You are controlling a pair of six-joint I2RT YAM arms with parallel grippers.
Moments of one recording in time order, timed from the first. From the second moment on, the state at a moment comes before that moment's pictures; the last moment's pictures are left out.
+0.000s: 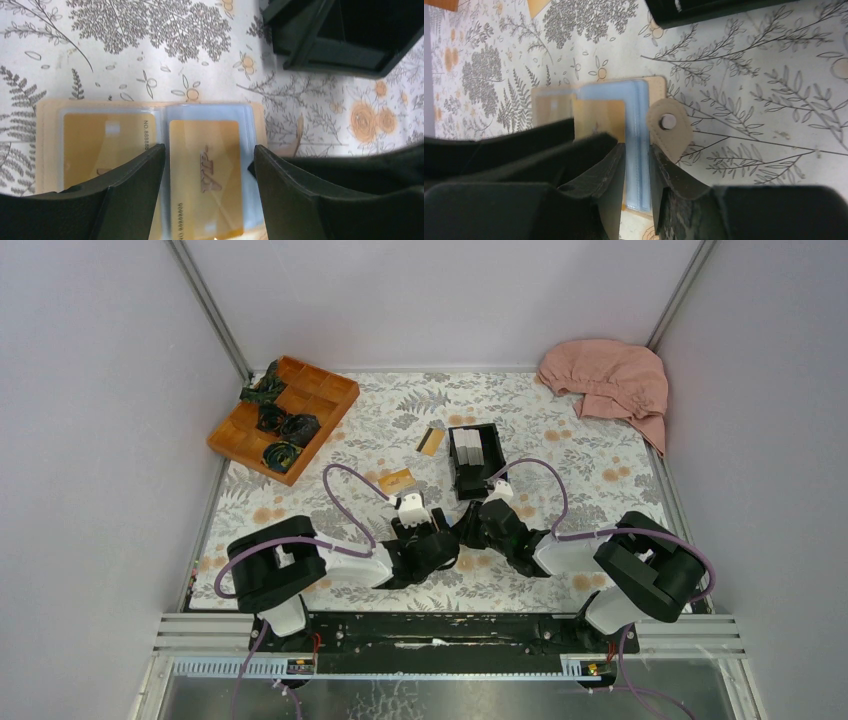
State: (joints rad) left arm -1.16 1.67 0.66 0.17 -0.81 -1.13; right arm 0.84 1.51 0.42 0.47 0.15 0.88
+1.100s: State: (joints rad) left arm -1.16 1.43 0.53 0.16 -0.79 -1.11; right arm 0.86 1.45 0.44 0.33 0.09 0.86
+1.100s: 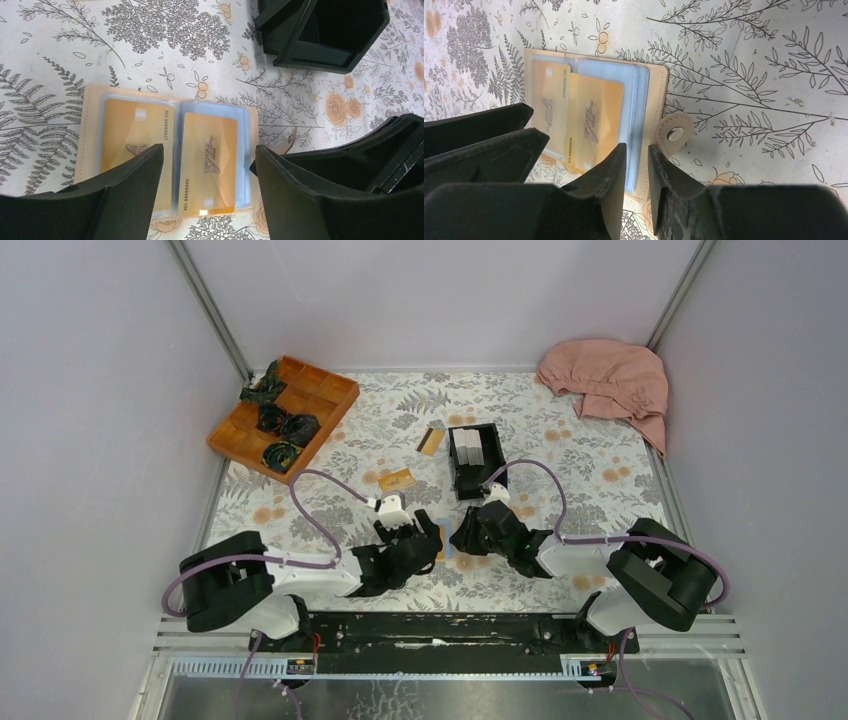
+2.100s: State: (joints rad) left arm -1.22 1.48 0.48 0.05 -0.86 -1.17; right arm 0.86 1.47 0.44 0.34 0.09 0.86
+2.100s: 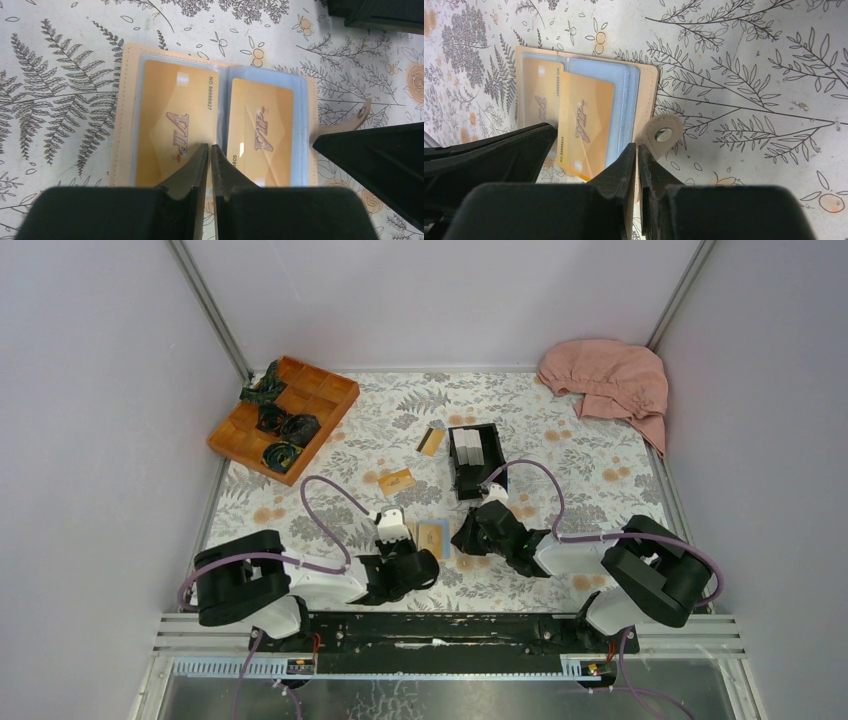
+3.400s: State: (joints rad) left arm -1.25 1.54 0.57 0.00 -0.86 -1.11; right arm 0.88 1.49 0.44 0.37 0.10 0.86
